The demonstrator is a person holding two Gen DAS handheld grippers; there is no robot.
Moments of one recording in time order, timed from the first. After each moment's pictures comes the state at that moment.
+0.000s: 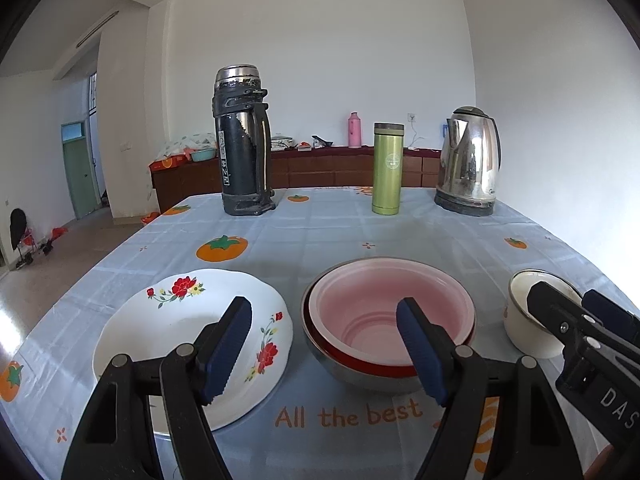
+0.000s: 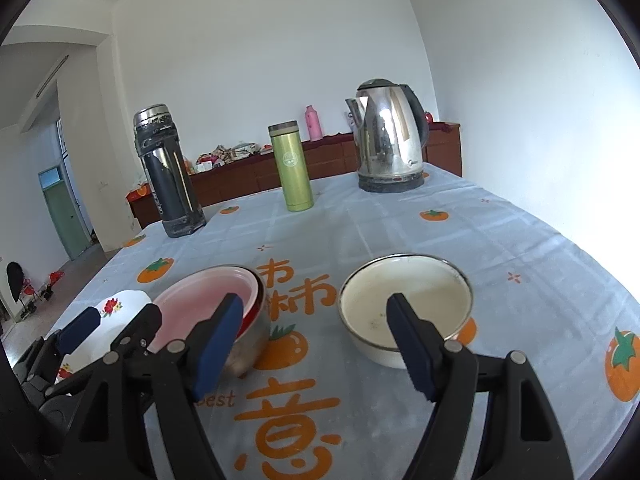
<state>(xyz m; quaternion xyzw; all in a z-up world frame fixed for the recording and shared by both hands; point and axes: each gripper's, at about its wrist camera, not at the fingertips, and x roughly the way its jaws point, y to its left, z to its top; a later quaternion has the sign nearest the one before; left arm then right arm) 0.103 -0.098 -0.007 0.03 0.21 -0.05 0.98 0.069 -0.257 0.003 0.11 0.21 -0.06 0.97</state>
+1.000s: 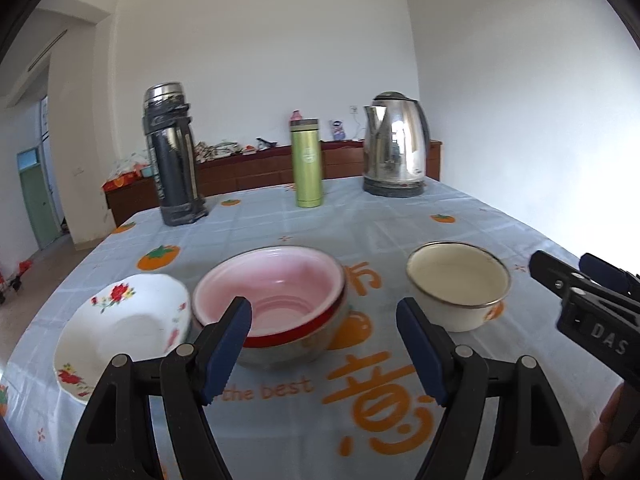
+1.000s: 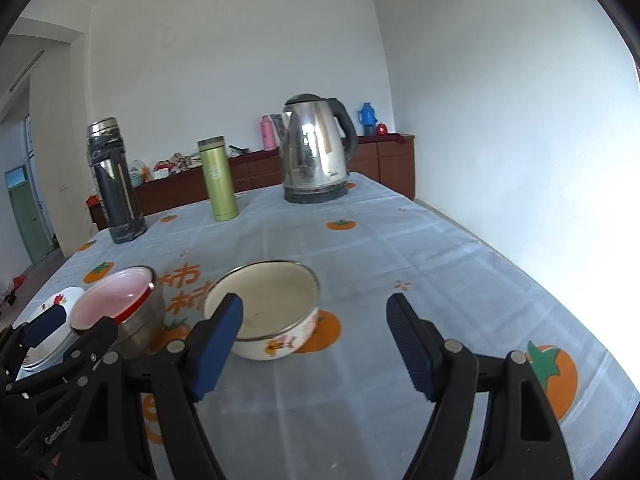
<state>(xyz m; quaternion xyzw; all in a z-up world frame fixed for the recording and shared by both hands) 0.067 -0.167 -0.009 0.08 0.21 -0.14 0.96 0.022 -0.339 -0.001 0.09 0.20 -0.14 0.96</state>
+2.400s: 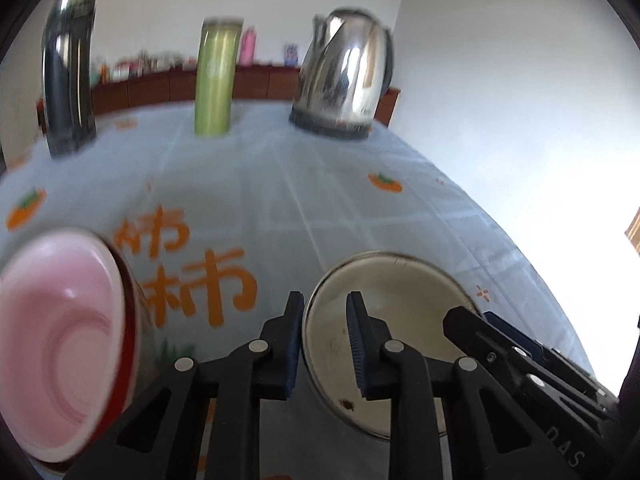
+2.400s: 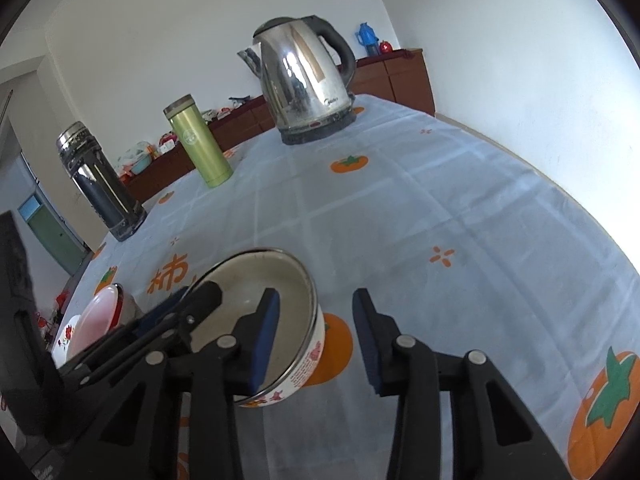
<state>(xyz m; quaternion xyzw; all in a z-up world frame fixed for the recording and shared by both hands) 0.183 -0.250 -0.041 -0.02 0.38 -0.25 0.89 0.108 -0.394 -0.030 0.21 0.32 -0.07 0.92</state>
